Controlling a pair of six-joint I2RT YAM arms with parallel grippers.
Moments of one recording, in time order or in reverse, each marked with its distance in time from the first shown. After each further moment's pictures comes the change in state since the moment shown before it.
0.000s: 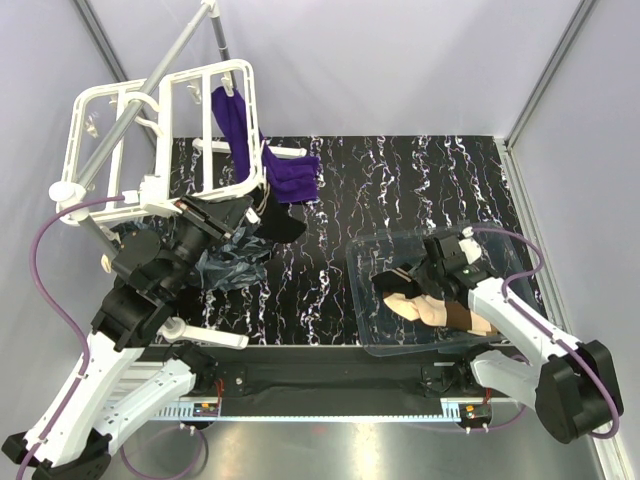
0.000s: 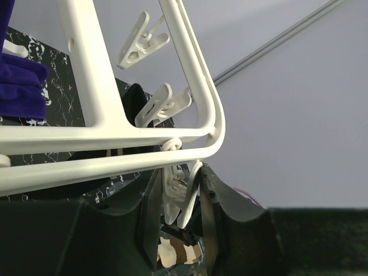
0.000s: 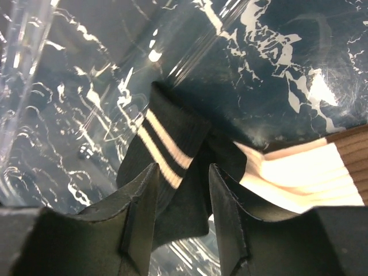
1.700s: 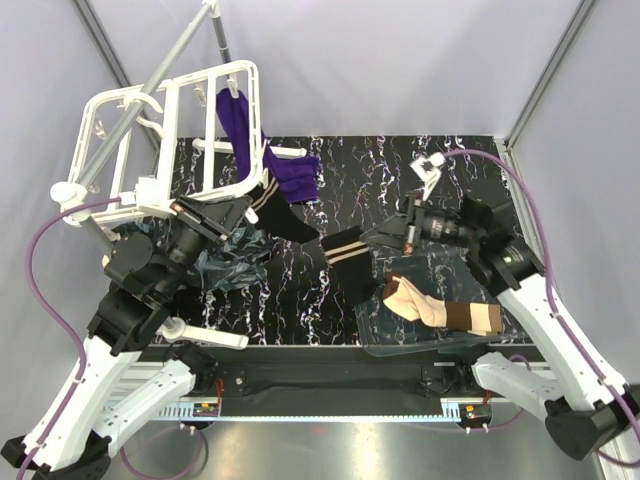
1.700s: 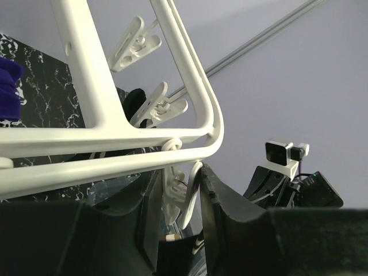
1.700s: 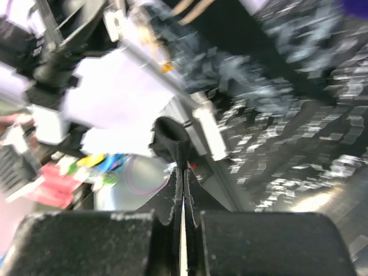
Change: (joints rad) left arm 0.000 -0.021 0.003 0.020 0.043 -0.041; right arm 0.033 -0.112 0.466 0.246 -1.028 -0.492
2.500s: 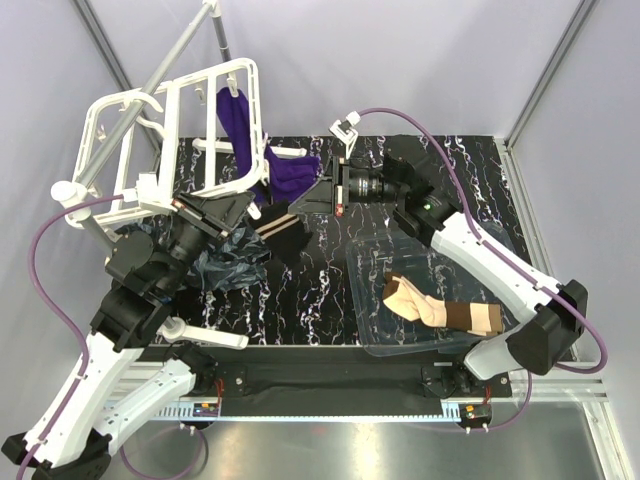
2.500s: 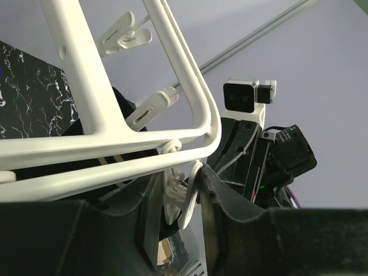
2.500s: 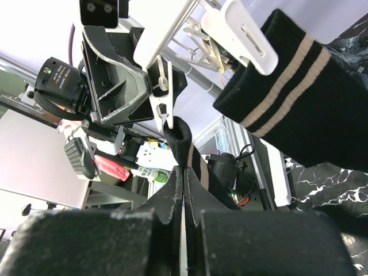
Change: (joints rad) left arm 0.000 0.019 0.000 0.054 0.020 -0.040; right arm 0.259 0.510 0.336 0.351 -0.028 0.249
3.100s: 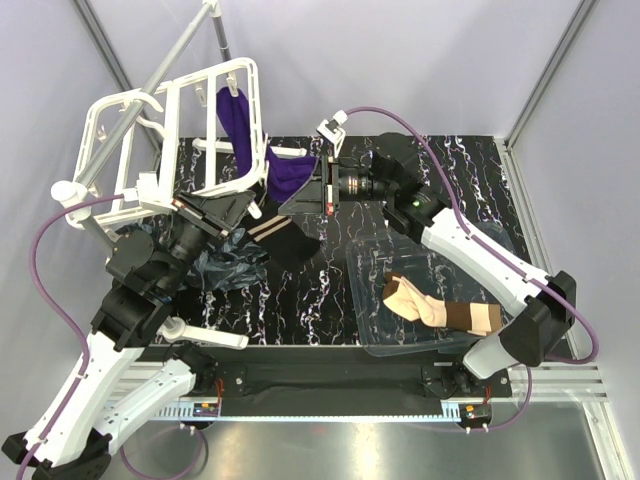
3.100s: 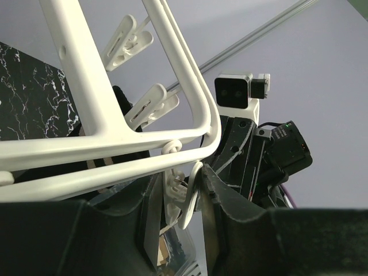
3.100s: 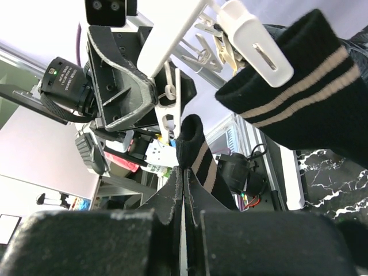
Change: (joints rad) left arm 0.000 0.005 0.000 0.010 0.002 -0.011; right arm 0.030 0.059 0.048 0.023 -0.021 0.035
